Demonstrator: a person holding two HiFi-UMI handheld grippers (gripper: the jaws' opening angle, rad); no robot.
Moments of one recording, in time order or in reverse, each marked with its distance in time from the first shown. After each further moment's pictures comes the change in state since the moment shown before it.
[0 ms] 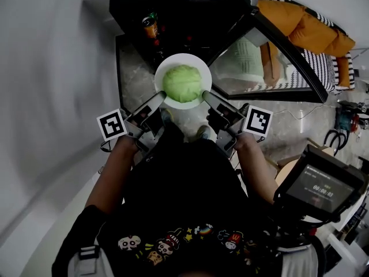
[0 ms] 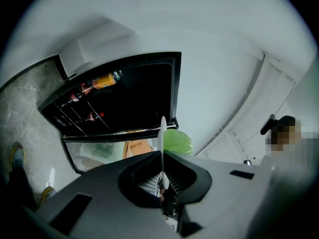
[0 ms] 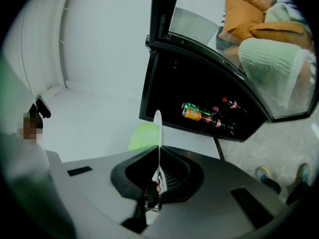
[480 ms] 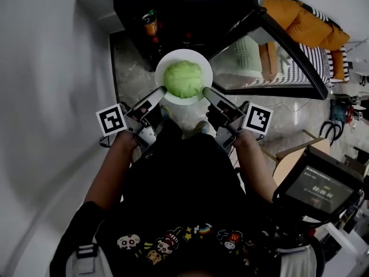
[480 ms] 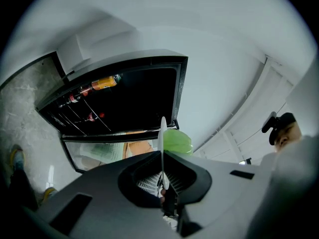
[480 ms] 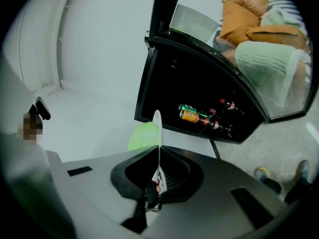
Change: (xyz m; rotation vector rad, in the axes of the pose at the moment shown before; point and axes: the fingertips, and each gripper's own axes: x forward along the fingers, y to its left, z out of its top) left arm 0.003 0.005 0.001 -0.010 0.014 0.010; right arm -0.001 -0.006 -0.001 0.015 -0.017 -0.031
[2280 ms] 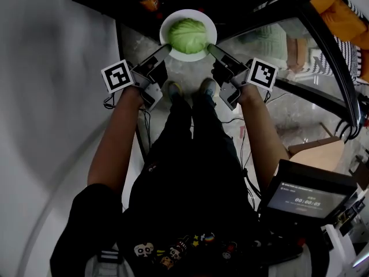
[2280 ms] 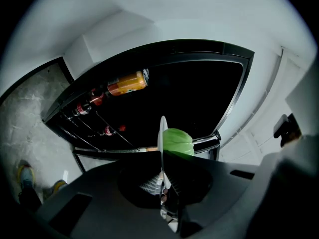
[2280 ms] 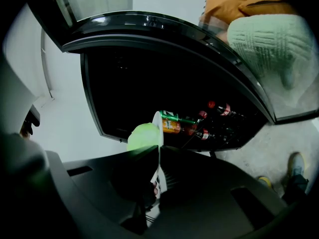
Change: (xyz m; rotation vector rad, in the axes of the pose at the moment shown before) left arm 0.002 -0.016 0.001 0.054 0.023 0.094; right arm -0.002 0.003 0.005 0.023 -0.034 -0.005
